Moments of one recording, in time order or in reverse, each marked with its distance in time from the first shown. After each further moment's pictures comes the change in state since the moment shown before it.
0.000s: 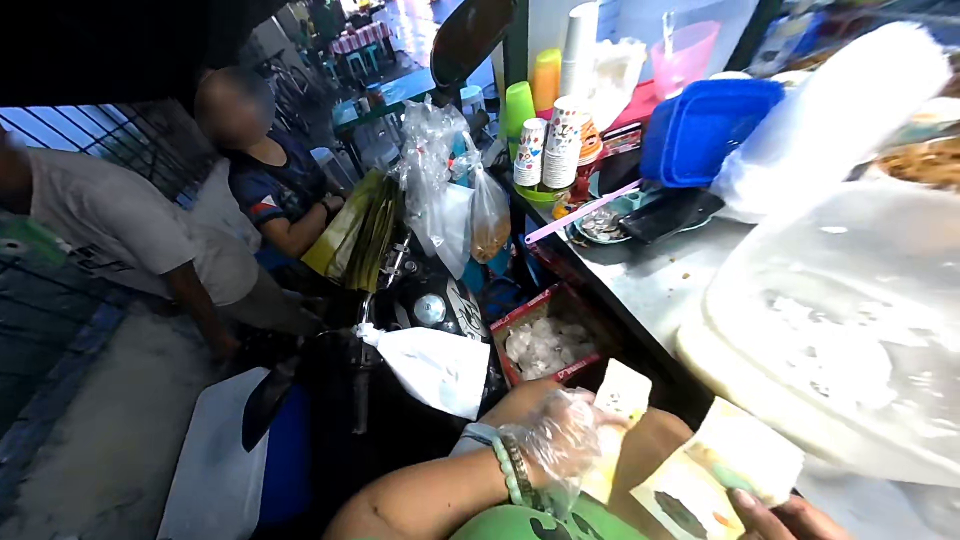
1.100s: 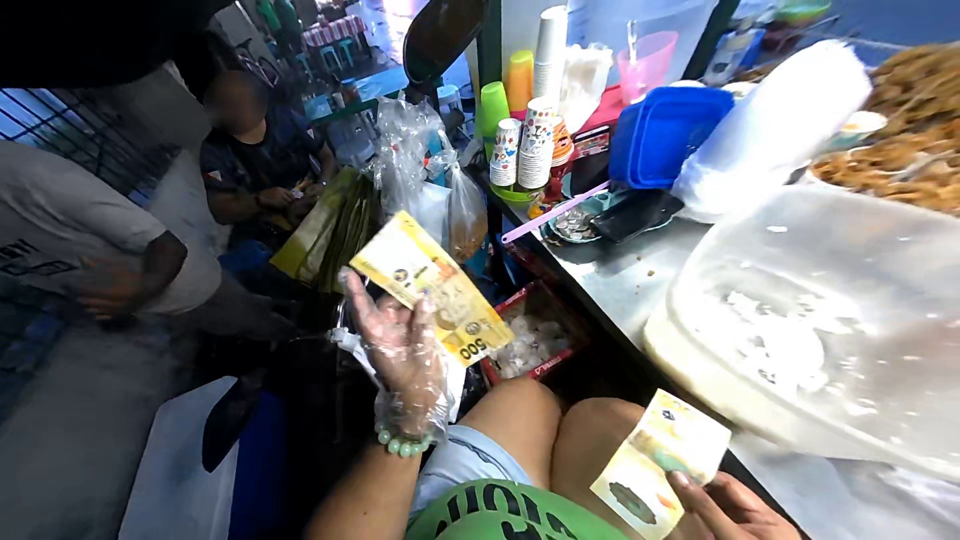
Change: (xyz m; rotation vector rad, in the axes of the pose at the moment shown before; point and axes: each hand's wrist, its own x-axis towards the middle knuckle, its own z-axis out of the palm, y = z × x) left_hand 0.001 0.027 -0.119 -0.322 1.247 0.342; right_hand -0.001 0.002 0.010 -0.085 -0.010 0.070
